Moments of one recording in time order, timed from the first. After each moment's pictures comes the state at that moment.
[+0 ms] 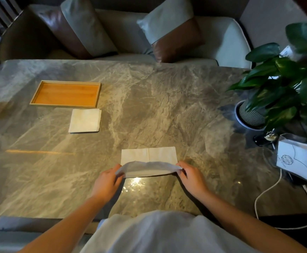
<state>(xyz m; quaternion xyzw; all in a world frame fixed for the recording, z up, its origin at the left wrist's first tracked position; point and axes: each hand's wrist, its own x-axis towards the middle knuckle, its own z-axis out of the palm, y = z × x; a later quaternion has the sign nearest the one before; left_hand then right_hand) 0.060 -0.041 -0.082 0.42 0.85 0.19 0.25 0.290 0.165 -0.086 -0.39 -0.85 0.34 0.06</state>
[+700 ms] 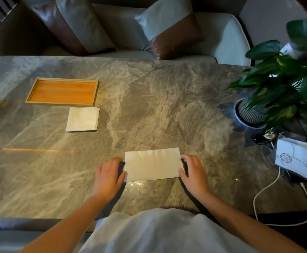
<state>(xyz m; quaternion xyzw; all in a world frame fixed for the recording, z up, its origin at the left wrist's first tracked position) 0.065 -0.033 -0.087 0.44 0.86 0.20 0.15 0.293 0.163 -0.078 -0.43 -0.86 0.27 0.07</state>
